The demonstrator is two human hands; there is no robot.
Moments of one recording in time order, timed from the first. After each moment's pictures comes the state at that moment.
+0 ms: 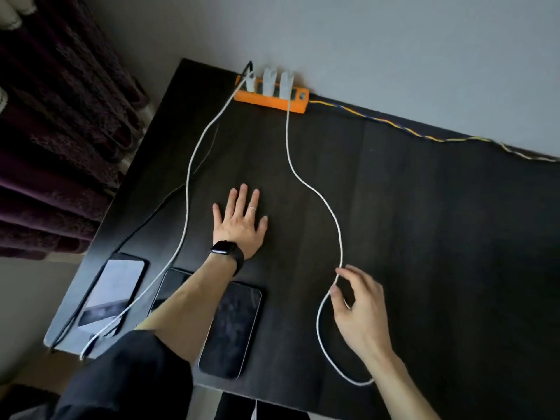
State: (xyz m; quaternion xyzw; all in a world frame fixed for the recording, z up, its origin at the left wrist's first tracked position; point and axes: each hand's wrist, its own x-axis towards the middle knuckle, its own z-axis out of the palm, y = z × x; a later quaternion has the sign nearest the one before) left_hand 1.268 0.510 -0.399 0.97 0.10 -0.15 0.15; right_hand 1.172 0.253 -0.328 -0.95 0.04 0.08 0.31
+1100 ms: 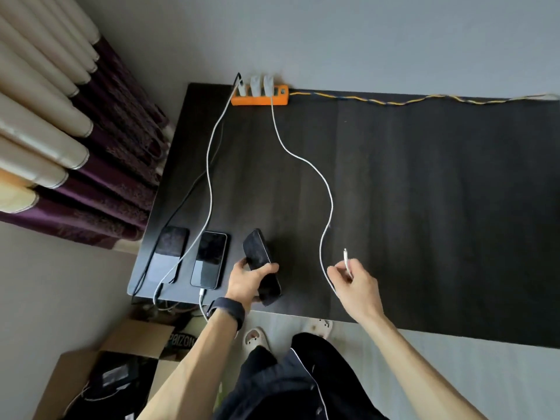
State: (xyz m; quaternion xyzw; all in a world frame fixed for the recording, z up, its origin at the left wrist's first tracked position) left_hand 1.056 0.472 -0.296 0.60 0.45 -0.23 0.62; right_hand 1.050 0.237 -0.295 -0.86 0.18 0.17 0.44
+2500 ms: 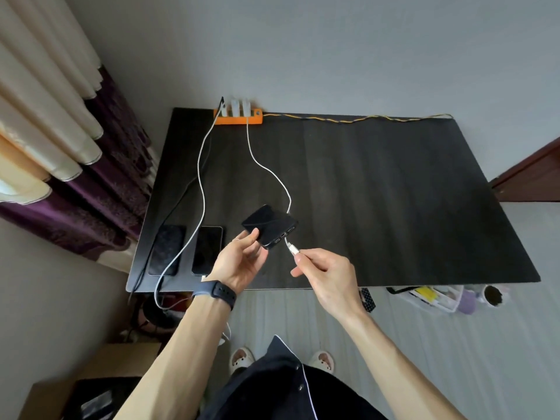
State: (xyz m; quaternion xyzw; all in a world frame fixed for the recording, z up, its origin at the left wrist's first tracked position) left_hand 1.008 0.507 -0.216 0.33 0.33 -0.21 0.86; right_hand 0.939 0.330 -0.152 -0.81 0.13 0.07 0.57
